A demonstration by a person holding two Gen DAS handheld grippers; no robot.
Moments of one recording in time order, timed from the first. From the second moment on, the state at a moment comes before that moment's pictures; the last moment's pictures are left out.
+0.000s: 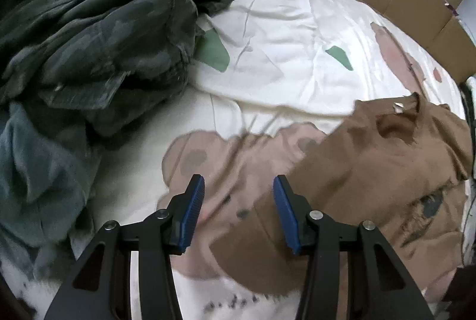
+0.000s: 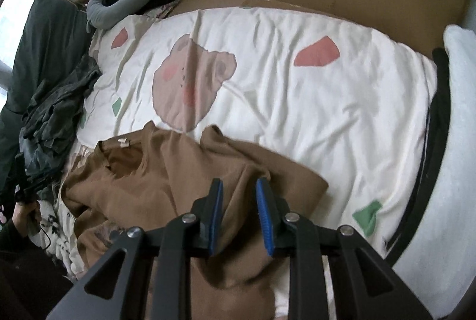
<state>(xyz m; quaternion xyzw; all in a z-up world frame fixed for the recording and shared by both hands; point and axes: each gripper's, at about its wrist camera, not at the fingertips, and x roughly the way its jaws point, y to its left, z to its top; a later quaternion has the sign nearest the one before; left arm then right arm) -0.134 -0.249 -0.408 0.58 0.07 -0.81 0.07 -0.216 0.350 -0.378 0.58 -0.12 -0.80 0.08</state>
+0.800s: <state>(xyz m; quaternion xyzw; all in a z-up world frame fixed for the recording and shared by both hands) -0.180 -0.214 -0.424 0.57 0.10 -0.82 0.00 -0.288 0.291 -0.449 0.64 -0.05 -0.76 0.11</state>
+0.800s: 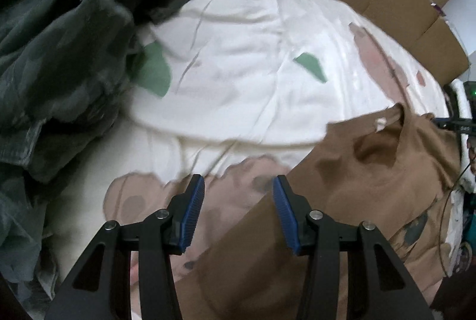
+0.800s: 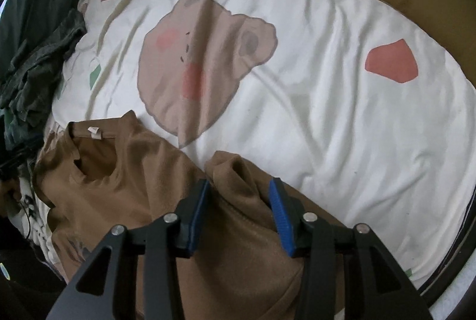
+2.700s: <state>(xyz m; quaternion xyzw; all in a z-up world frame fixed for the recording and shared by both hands) -0.303 0.040 -0.444 0.60 0.14 -0.75 -0.25 -0.107 0.441 -0.425 0.66 -0.22 -0.71 -0.11</state>
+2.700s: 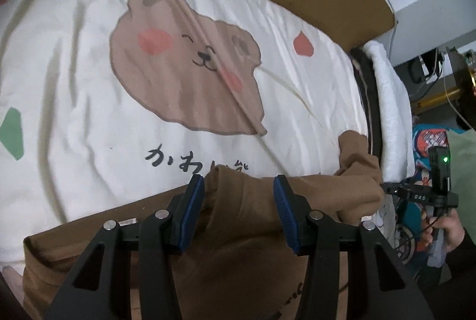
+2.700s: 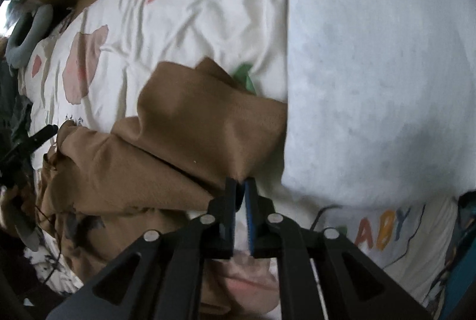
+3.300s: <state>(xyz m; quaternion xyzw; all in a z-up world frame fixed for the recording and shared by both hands) -0.288 0.038 -0.444 0.59 0.17 -0.74 -0.27 -0.140 0.425 -0.383 0.61 -0.19 -0.77 -0.06</state>
